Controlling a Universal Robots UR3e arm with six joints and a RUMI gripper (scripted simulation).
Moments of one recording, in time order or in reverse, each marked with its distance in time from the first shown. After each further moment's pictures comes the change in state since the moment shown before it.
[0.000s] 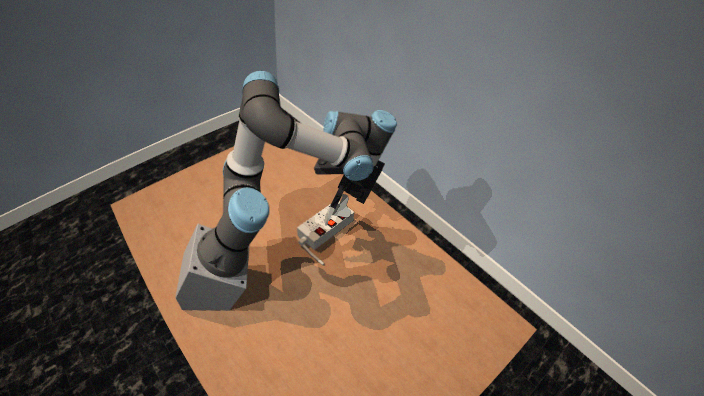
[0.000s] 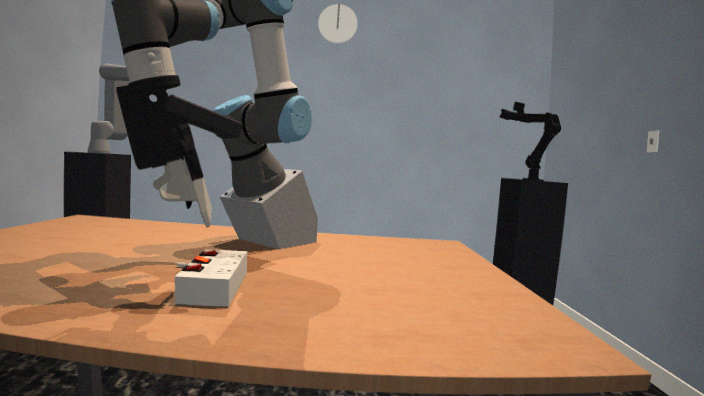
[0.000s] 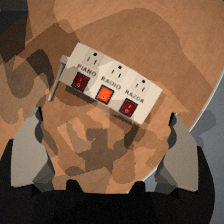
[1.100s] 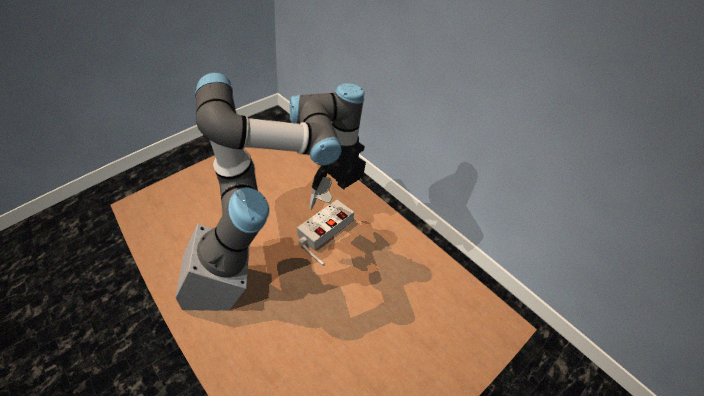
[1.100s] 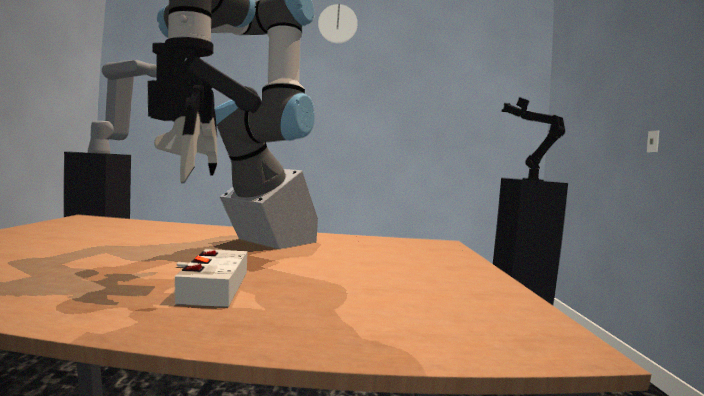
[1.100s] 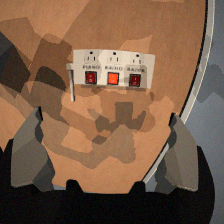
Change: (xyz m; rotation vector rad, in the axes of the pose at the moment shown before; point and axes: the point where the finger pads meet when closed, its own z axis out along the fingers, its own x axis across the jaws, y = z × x) arm -0.017 -0.020 -0.052 -0.211 0.078 0.448
